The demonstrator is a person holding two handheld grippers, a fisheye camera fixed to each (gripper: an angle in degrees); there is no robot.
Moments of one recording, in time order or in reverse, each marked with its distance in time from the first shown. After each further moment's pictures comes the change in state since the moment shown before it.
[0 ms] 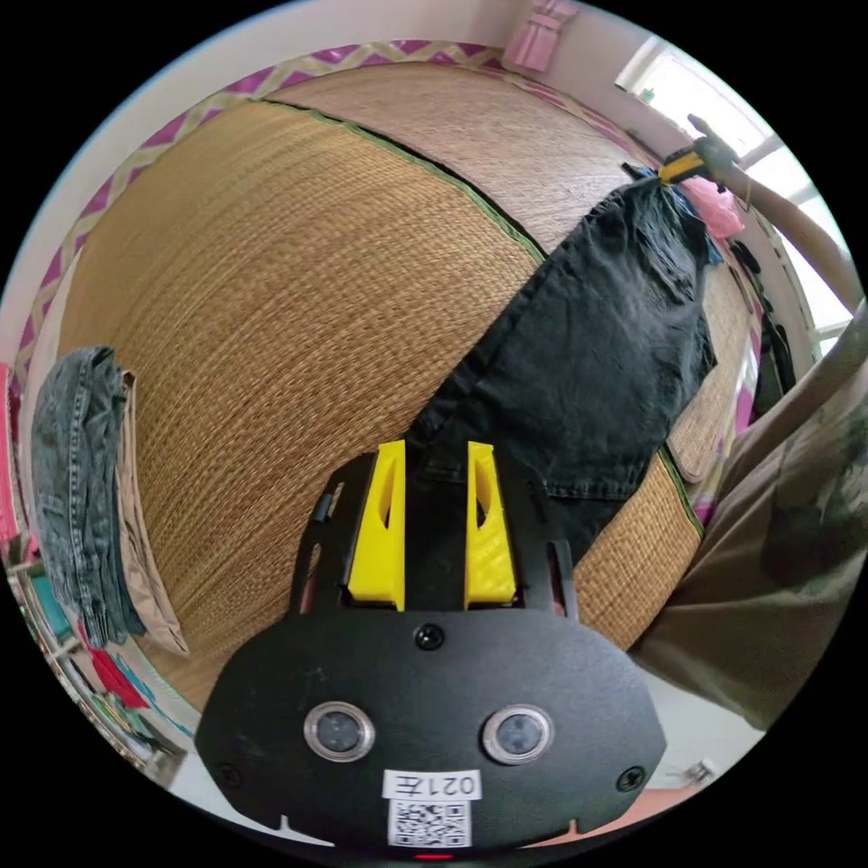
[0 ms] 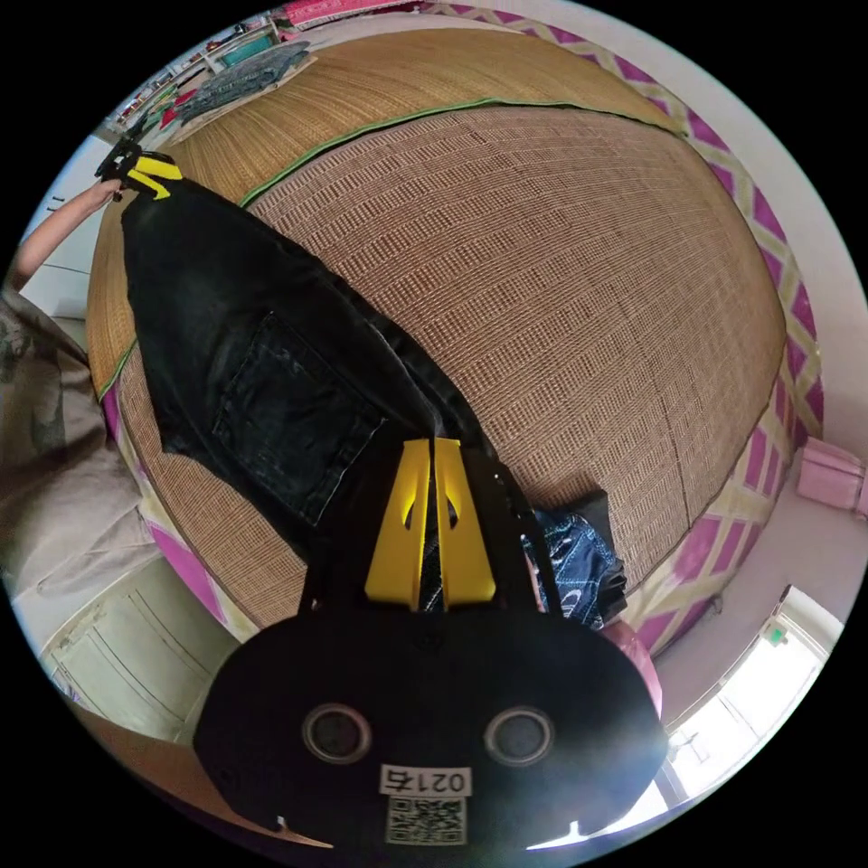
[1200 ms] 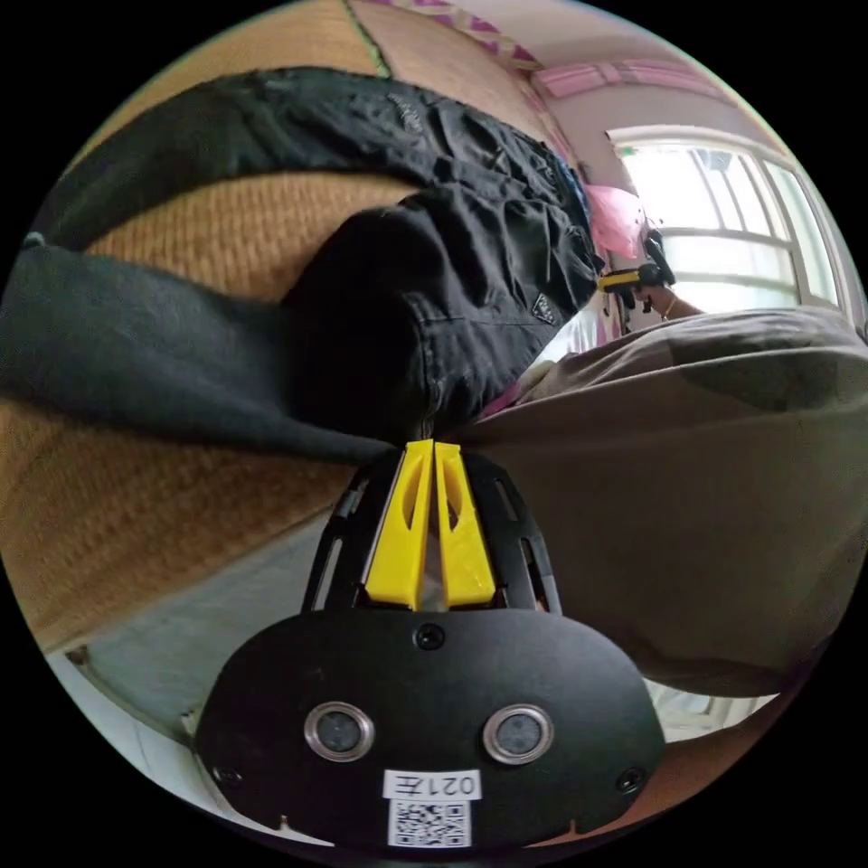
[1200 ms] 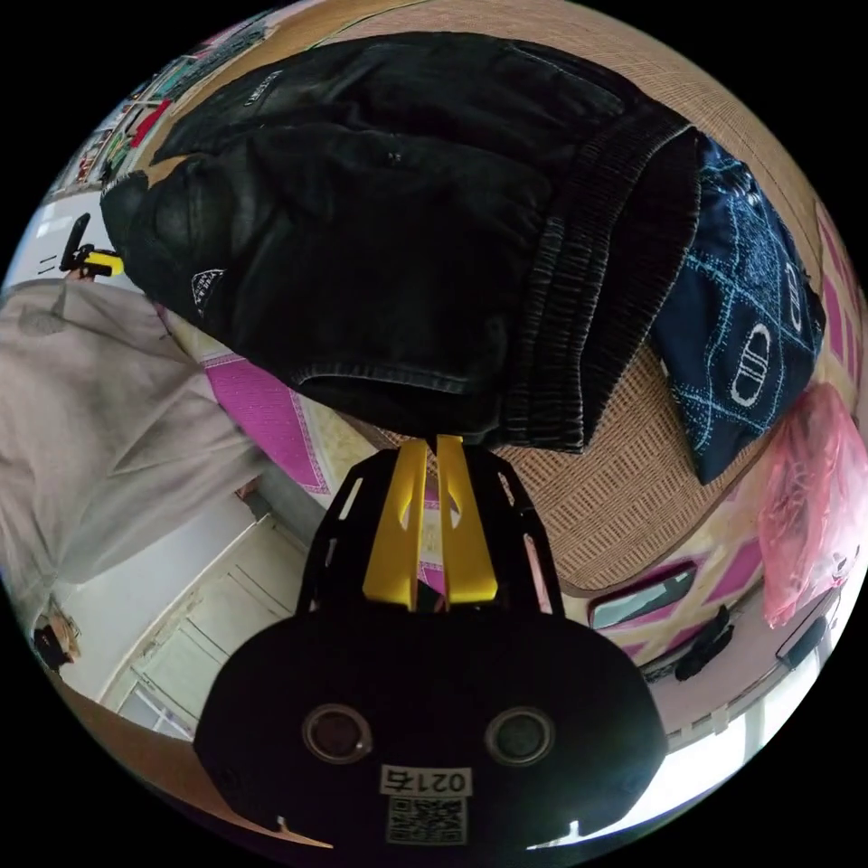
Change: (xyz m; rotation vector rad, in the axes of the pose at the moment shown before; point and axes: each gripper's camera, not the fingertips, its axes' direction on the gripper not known) left arm 0.141 0.307 0.056 0.022 0.608 -0.367; right arm -0.039 0.304 0.144 -0.208 -0.298 0.212
